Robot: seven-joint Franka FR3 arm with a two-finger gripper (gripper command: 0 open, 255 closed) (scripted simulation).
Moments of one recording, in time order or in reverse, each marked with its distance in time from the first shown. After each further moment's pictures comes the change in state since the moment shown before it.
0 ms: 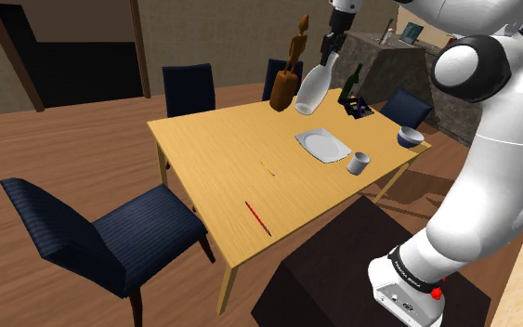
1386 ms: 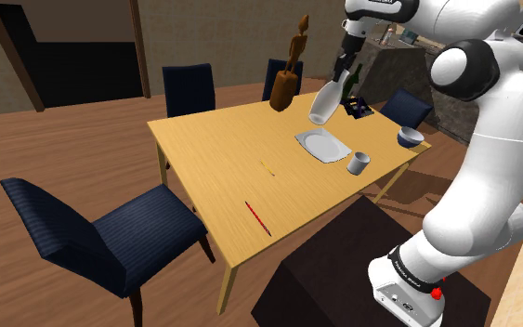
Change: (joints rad) arm -0.123 0.046 -0.041 -0.107 0.017 0.155 -0.161
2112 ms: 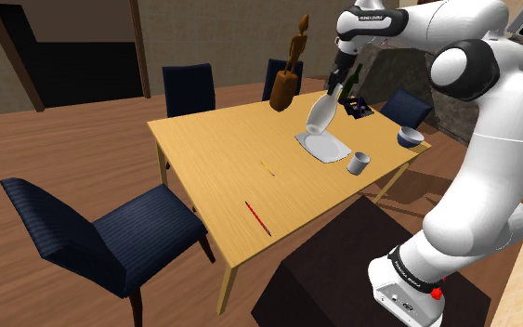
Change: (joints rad) arm 0.004 0.000 0.001 -0.154 0.000 0.154 0.002
